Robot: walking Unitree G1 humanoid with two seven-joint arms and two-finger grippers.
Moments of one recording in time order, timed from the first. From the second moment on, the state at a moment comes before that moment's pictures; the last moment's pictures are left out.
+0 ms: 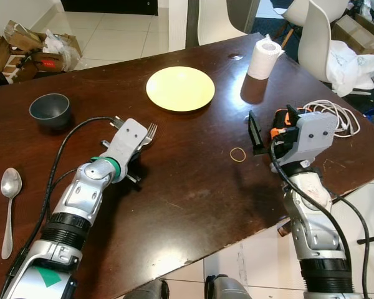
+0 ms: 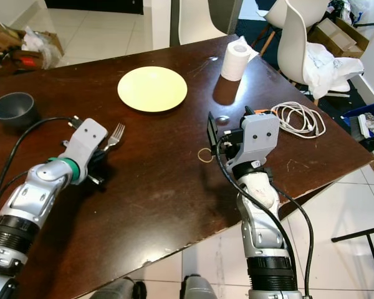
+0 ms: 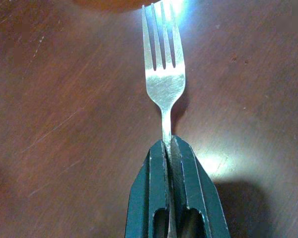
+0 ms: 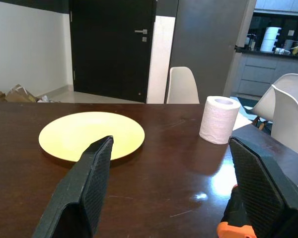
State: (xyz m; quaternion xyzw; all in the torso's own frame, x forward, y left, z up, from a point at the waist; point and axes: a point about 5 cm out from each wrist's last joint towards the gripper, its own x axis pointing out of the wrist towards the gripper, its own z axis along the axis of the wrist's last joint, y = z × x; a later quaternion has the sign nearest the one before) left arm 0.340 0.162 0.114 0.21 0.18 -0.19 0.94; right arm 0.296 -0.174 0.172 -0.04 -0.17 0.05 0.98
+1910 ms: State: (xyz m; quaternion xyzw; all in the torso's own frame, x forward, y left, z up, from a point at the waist) left arm 0.350 0.162 0.133 0.19 0.13 -0.14 0.96; right arm 0.295 -0.173 0.169 -0.04 -0.16 0.05 0.99
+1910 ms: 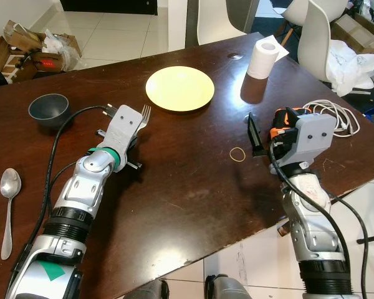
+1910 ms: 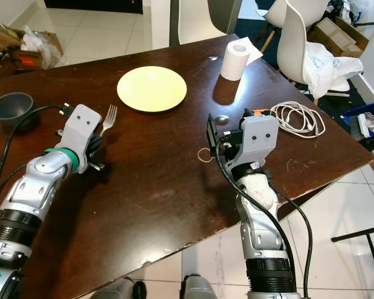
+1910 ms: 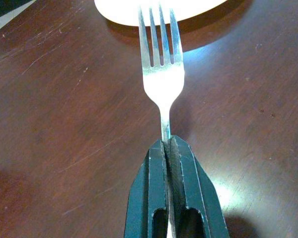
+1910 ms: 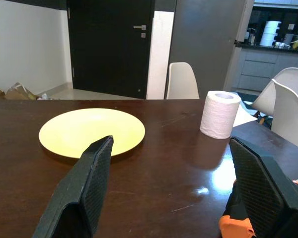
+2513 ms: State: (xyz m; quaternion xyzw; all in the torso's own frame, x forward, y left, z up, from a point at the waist) left arm 0.351 0.162 0.134 0.19 0.12 -0.14 0.96; right arm 0.295 -0.173 0.169 -0.04 -0.16 0.05 0.99
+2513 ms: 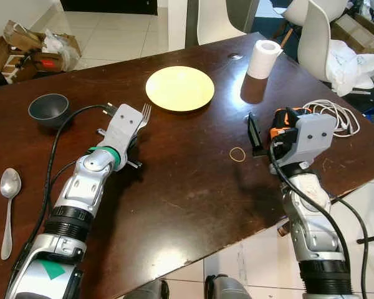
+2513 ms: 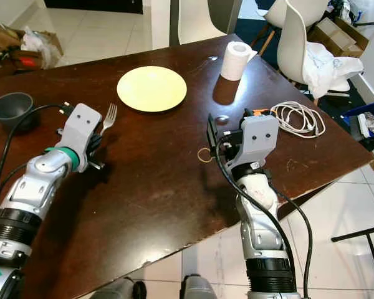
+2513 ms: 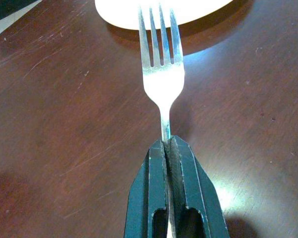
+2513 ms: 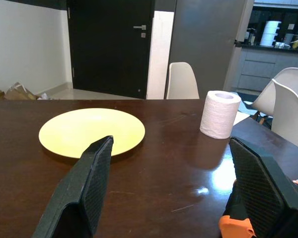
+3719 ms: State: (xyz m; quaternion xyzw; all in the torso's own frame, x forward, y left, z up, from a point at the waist) left arm 0.353 0.162 0.137 0.19 0.12 -0.14 0.96; right arm 0.296 -0.172 0.169 -0.03 -0.16 0.05 0.99
